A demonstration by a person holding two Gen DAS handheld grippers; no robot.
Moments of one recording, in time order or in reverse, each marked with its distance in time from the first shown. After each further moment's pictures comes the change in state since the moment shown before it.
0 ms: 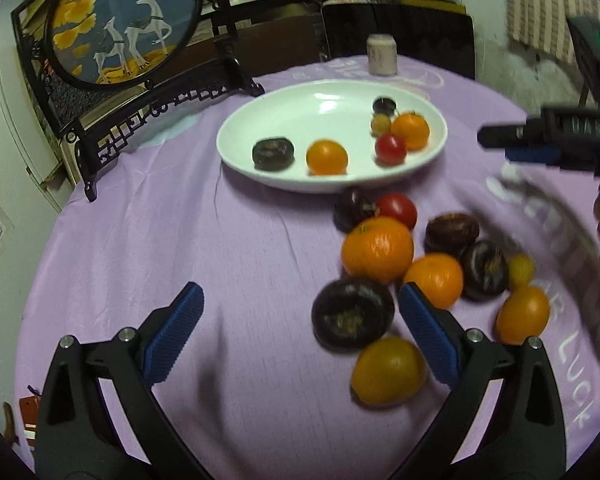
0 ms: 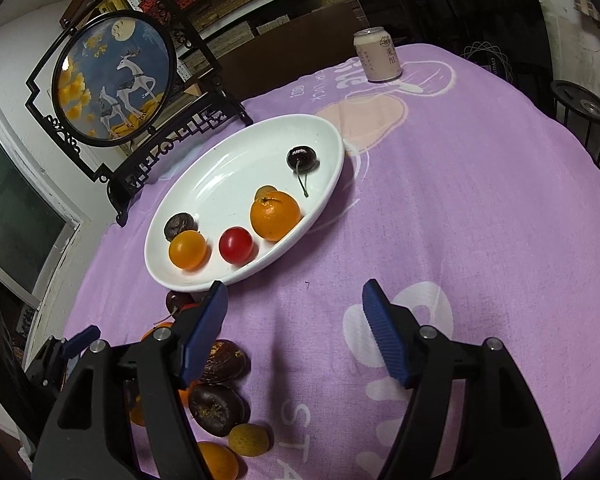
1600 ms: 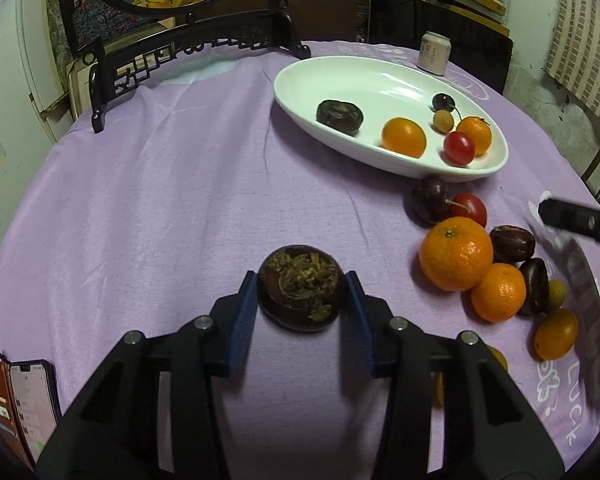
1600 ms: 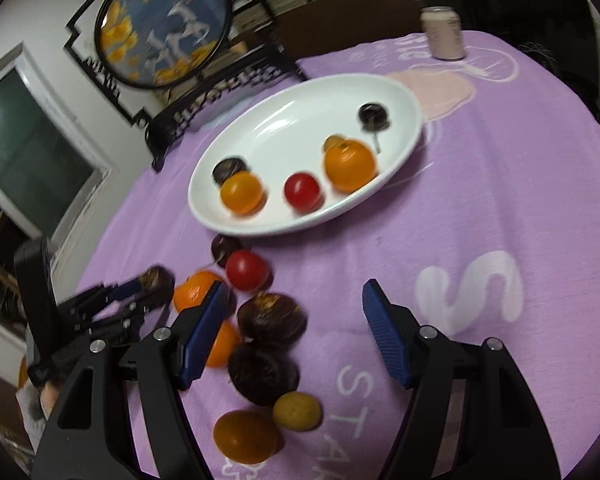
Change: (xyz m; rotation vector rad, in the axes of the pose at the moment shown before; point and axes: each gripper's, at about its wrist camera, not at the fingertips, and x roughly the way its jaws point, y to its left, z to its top) left arm 0.028 0.058 -0.008 -0.218 0.090 -0.063; right arm 0.015 0.038 -0.022 -0.162 0.136 0.108
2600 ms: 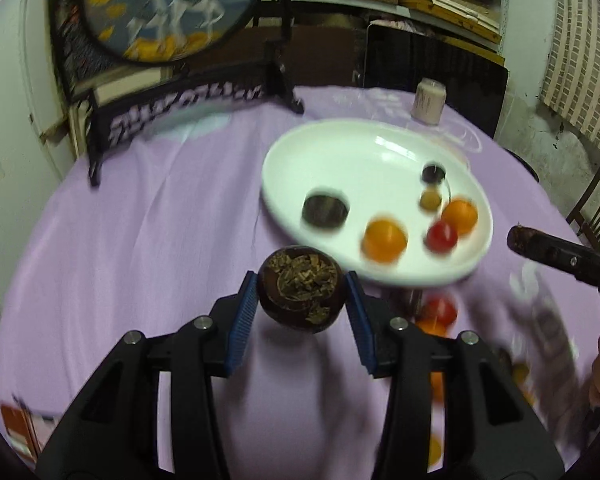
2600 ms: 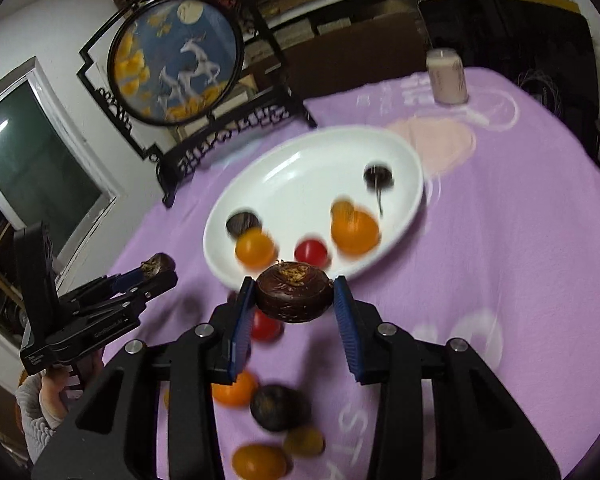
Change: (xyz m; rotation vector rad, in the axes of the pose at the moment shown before) left arm -0.013 -0.013 0.070 0.001 -0.117 -0.019; right arm -0.023 0.002 0.048 0.005 -0.143 0.000
